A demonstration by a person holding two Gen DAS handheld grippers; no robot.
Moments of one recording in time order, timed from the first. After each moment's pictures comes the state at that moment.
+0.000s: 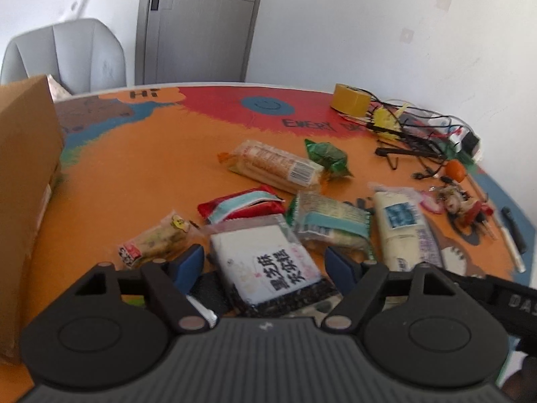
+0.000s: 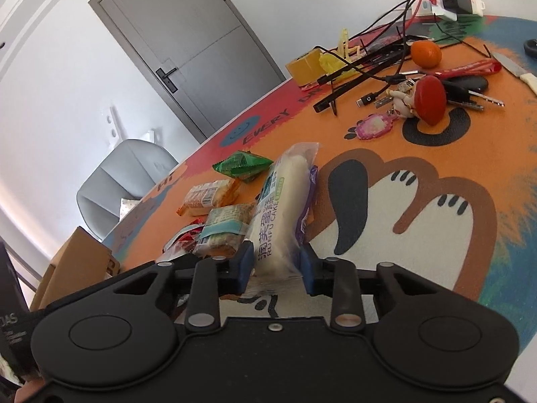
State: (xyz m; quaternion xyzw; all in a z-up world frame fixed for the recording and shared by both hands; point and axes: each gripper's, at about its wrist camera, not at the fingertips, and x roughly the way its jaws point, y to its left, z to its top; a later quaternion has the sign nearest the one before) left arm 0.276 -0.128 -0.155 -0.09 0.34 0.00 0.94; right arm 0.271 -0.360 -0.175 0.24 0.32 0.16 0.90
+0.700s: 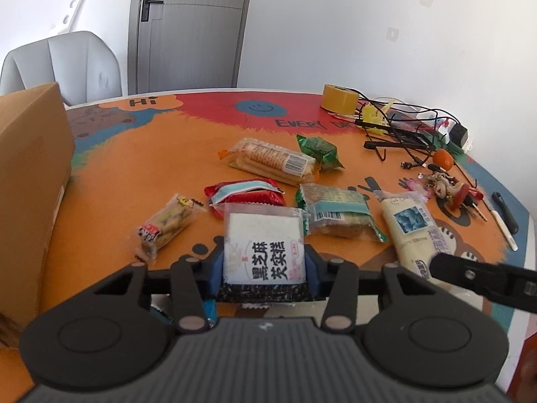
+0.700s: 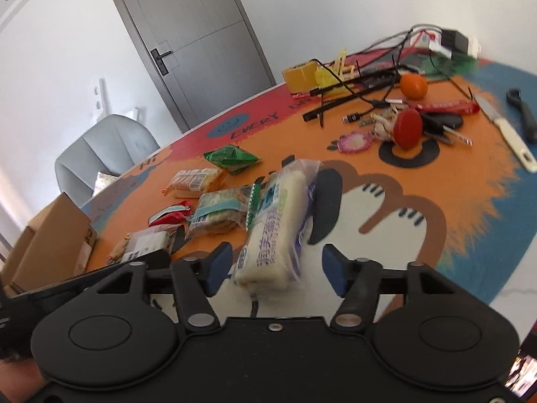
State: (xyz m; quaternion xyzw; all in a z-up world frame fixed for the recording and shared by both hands) left arm 0.249 -0.124 -0.150 -0.08 0.33 -0.02 0.94; right arm 0.250 -0.354 -0.153 0.15 0.33 0.12 0.93
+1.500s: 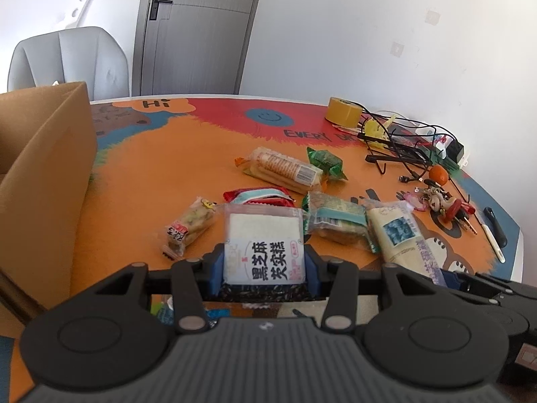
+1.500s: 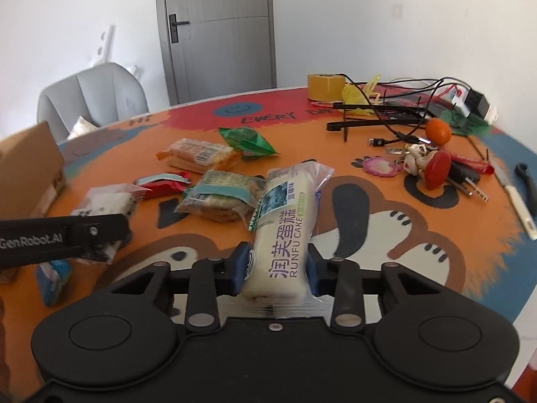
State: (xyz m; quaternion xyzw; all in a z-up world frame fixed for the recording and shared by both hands) left arm 0.232 -0.107 -0.136 -0.10 0.32 -0.02 0.94; right arm 0.250 -0.297 -0.157 0.01 0.31 0.10 0.95
